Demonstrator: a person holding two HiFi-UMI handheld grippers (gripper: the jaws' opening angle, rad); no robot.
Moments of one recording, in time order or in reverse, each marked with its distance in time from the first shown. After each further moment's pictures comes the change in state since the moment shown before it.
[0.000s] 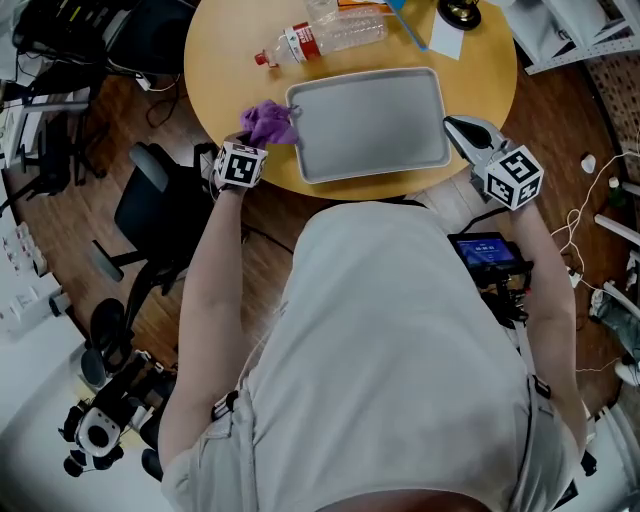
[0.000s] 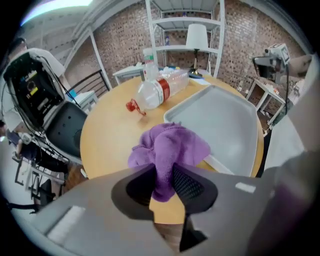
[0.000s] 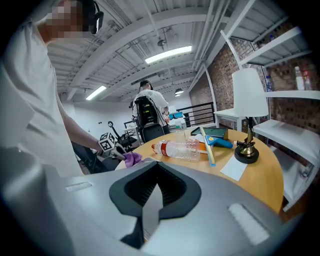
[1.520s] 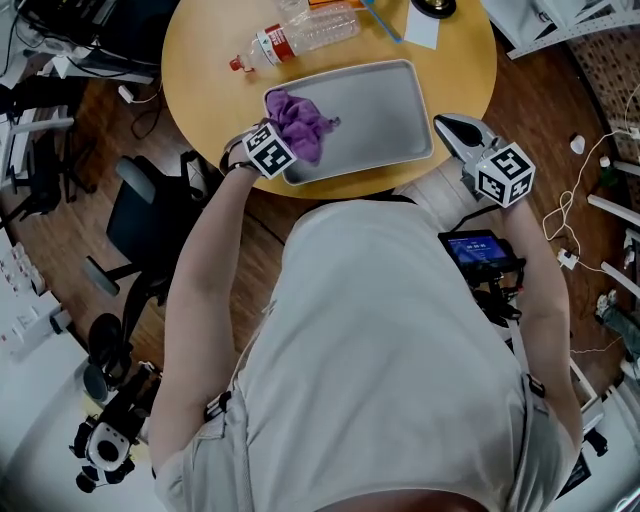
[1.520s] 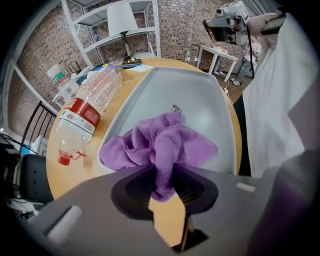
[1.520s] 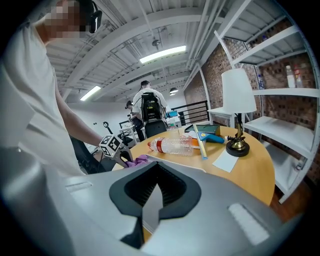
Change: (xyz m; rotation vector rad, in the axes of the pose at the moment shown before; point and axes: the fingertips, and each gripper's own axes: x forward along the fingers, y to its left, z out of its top) left arm 0.033 -0.116 0.055 0.562 0.140 -0.258; right arm -0.031 -0.005 -0.013 0.039 0.008 -0.053
